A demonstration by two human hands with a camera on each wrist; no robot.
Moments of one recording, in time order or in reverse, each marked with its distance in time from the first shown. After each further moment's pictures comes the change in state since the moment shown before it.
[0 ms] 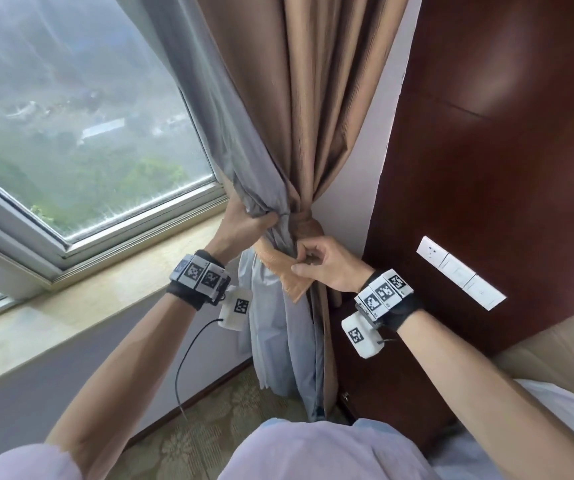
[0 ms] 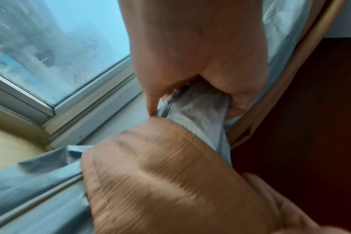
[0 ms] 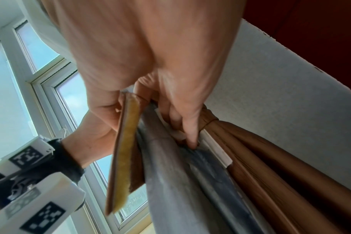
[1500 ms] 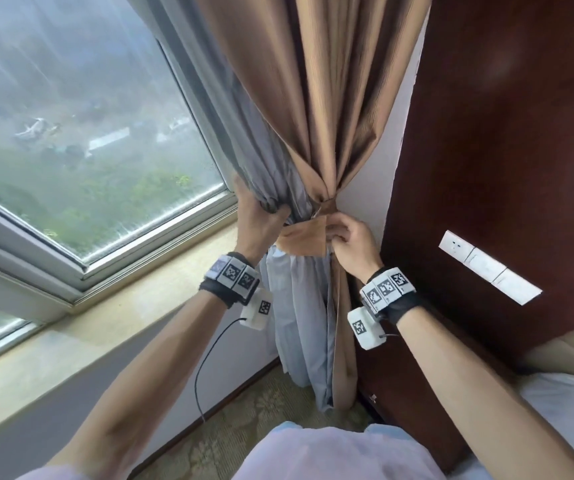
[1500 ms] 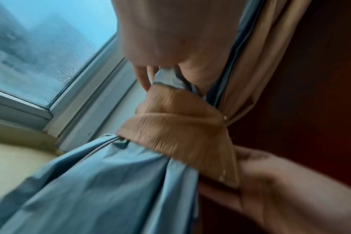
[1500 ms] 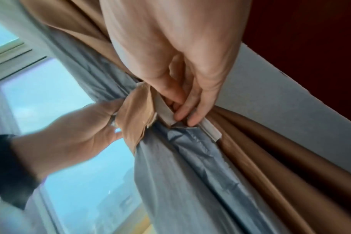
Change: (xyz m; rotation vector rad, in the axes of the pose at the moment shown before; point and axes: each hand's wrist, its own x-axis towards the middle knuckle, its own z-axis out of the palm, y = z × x) left_hand 0.045 -0.038 -0.004 0.246 0.216 0.019; right_hand 0.049 0.036 -0.002 0.056 0.536 0.120
